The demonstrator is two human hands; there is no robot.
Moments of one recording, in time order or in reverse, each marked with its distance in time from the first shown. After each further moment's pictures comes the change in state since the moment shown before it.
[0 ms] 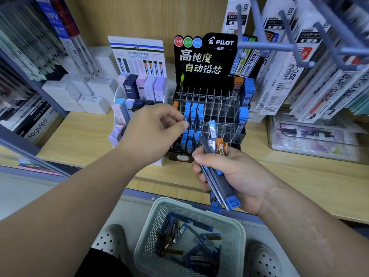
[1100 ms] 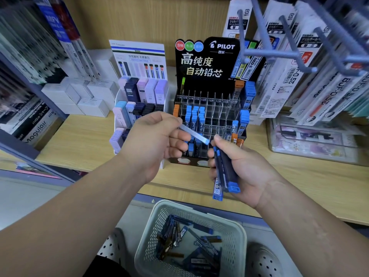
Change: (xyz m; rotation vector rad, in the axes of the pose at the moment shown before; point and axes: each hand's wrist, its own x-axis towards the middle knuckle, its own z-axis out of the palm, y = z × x) left_hand -0.011 0.022 0.003 -0.774 -0.050 -0.465; right_hand 0.013 -0.004 -0.006 0.235 0.267 0.011
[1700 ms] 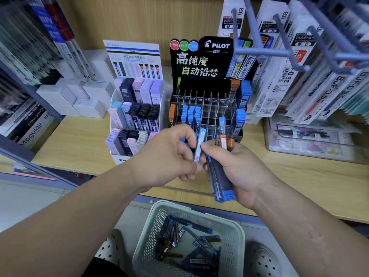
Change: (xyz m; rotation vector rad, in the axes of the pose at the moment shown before) left_hand -0.003 -0.019 0.003 0.506 -0.385 0.088; right_hand 0.000 0.004 0.000 -0.321 -0.018 -0.189
